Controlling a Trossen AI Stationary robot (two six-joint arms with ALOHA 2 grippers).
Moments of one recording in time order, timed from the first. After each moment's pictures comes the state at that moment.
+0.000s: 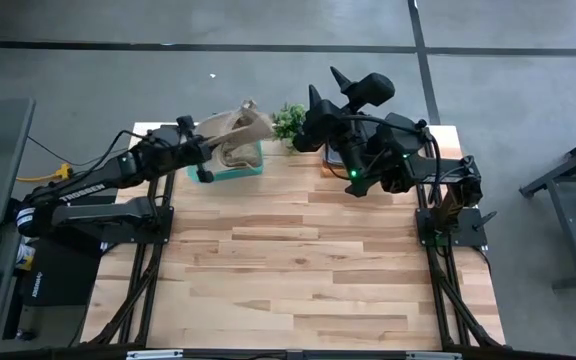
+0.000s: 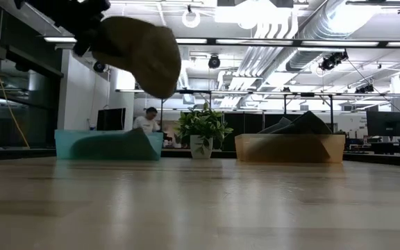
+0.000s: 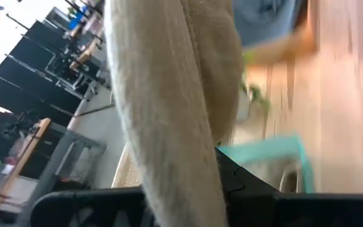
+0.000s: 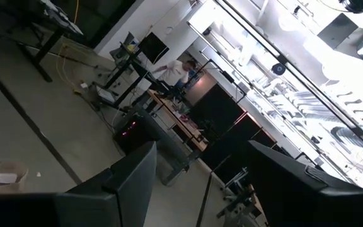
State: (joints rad) left arm 0.44 0.72 0.73 -0.31 -0.29 0.70; right arm 0.18 1.82 2.24 0.10 1.35 -1.23
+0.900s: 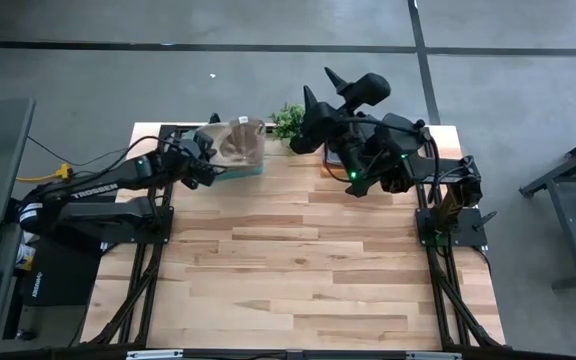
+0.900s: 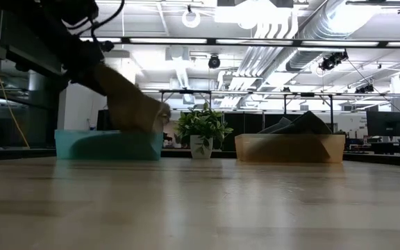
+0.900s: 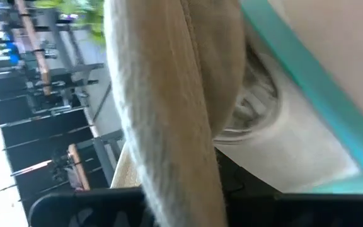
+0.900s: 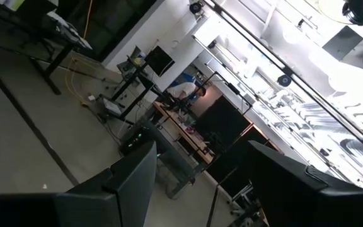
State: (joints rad) left arm 0.45 0.80 0.62 -0.46 -0.43 1.31; right arm 0.18 1.82 2.24 0.09 1.29 -1.20
